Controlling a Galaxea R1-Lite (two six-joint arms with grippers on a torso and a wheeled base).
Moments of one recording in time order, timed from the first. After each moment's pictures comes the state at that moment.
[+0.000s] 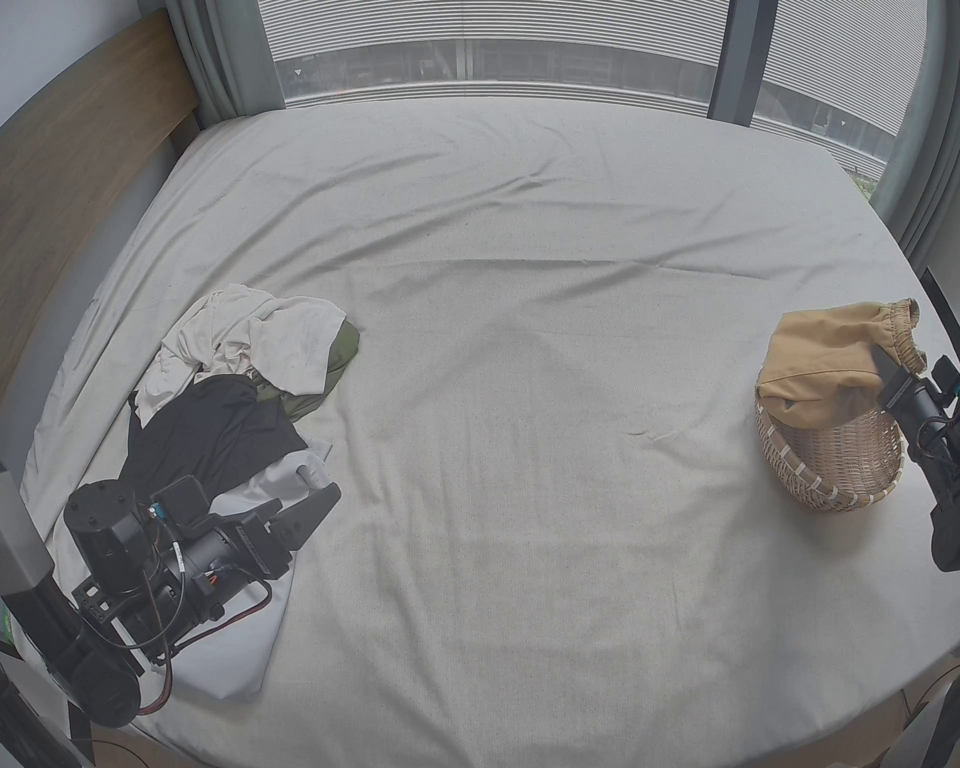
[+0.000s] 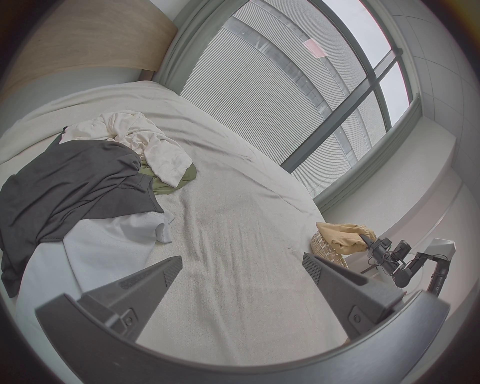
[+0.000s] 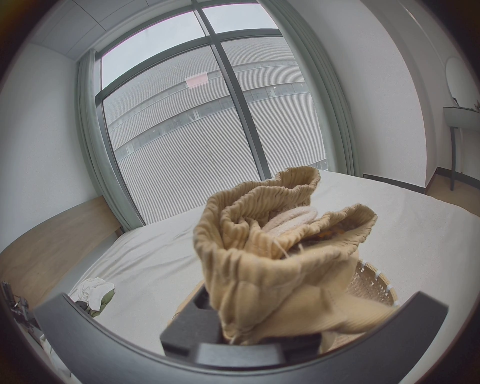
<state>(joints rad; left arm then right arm) -0.33 1.83 -0.14 -1.55 -0.15 -0.52 -0.28 1.79 -0.43 -1.52 0.22 0.40</state>
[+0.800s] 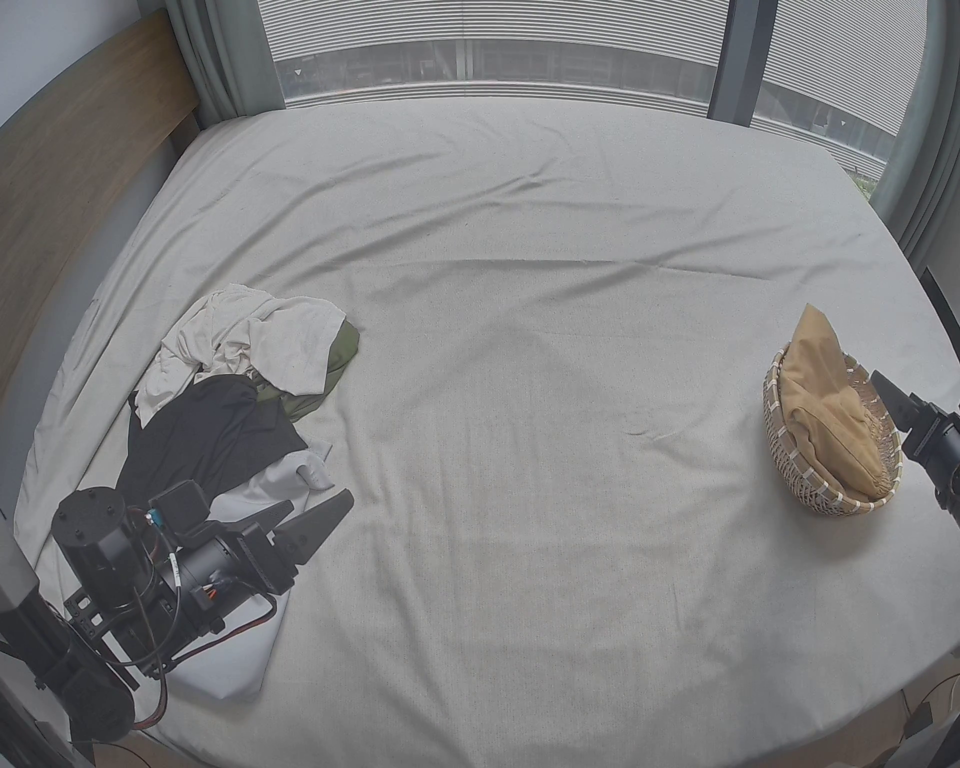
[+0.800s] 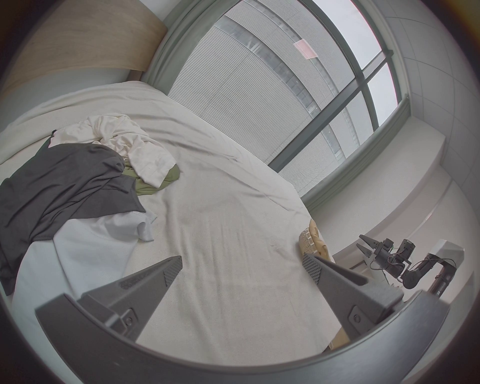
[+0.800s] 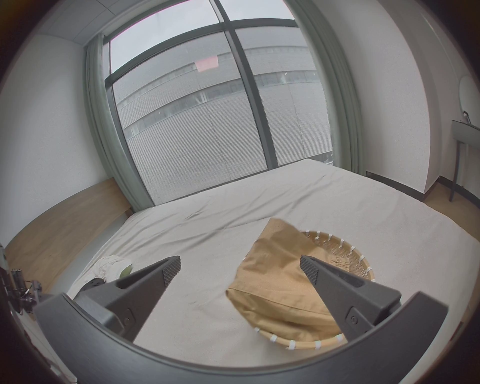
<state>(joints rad) -0.41 1.75 -0.11 -1.55 -0.15 -0.52 -0.20 1.38 -0.26 -1.18 0.26 0.30</state>
